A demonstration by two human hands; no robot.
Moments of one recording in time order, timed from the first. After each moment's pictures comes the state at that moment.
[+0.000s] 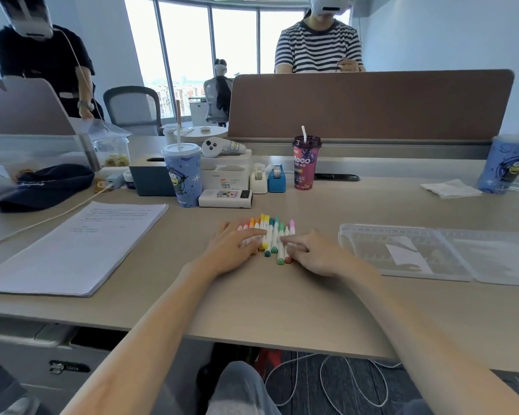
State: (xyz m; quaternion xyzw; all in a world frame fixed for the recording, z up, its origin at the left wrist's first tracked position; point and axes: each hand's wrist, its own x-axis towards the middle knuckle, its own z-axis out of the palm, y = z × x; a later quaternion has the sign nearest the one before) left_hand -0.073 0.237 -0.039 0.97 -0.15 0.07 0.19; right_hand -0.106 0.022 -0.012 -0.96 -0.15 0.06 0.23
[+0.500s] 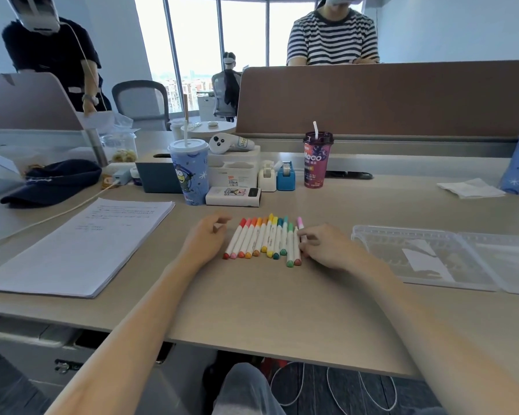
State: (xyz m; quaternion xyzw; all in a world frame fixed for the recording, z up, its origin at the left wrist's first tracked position) left_hand -0.068 0.282 -0.032 0.92 -0.02 0.13 0.37; right_hand -0.085 0.024 -0.006 -0.96 -0.13 0.04 0.23
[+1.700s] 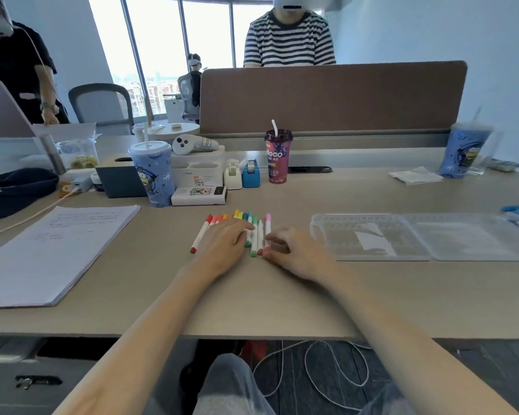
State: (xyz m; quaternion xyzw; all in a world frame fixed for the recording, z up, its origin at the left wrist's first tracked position) left_hand -0.096 0.196 -0.032 0.94 -0.22 0.18 0.20; right_hand -0.130 0.007 -0.024 -0.95 -0.17 -0.05 0.27
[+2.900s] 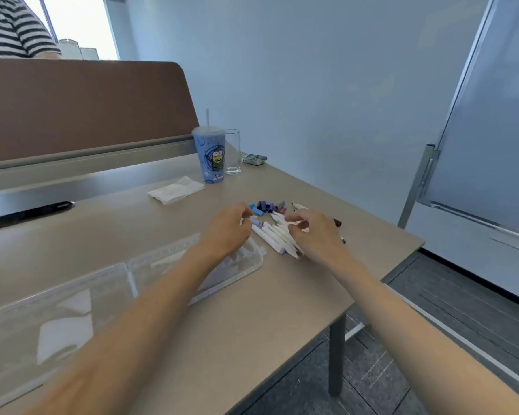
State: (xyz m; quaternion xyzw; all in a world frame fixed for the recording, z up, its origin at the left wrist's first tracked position) left_hand -0.077 -0.342 -0.001 0.87 -0.40 0.00 0.30; right_hand -0.216 -0.470 -0.010 -0.88 0.24 -0.27 0.30
